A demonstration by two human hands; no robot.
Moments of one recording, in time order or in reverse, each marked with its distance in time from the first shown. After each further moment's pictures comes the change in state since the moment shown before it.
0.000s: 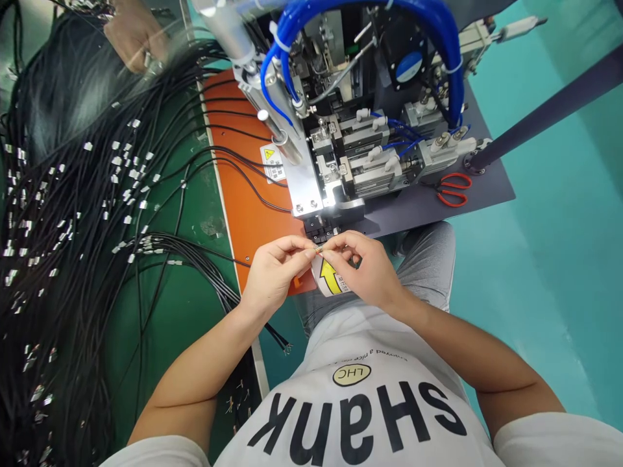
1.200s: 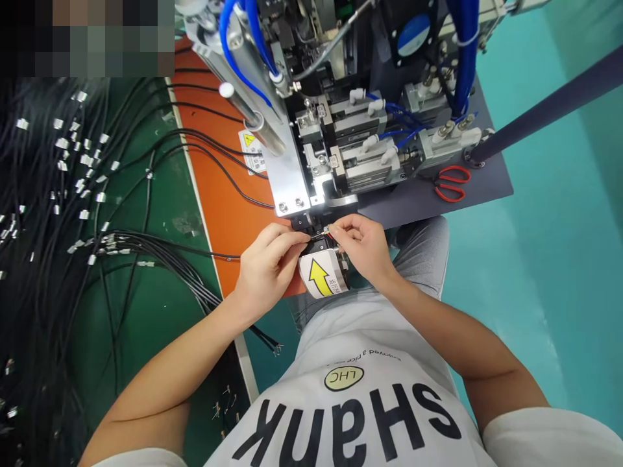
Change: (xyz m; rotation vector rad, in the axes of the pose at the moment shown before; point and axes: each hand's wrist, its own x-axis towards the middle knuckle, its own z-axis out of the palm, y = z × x) left_hand 0.023 -0.016 -0.015 0.970 0.012 0.695; right_hand 0.036 0.034 -0.006 0.288 0.145 0.256
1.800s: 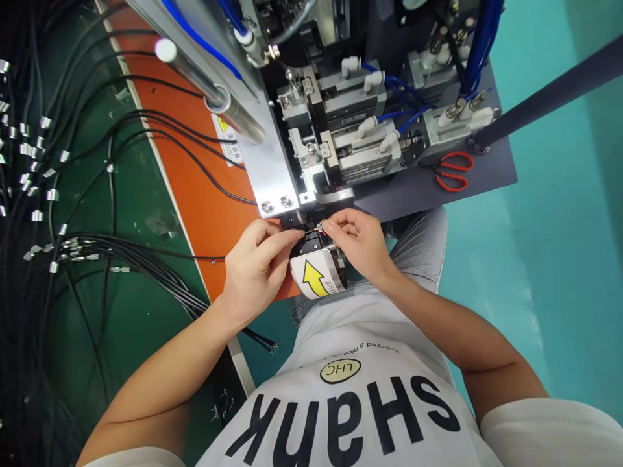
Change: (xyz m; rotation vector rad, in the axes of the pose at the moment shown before) left_hand 0.002 -0.017 0.008 0.064 0.004 0.035; right_hand 0.013 0.008 0.000 0.036 -0.015 0.047
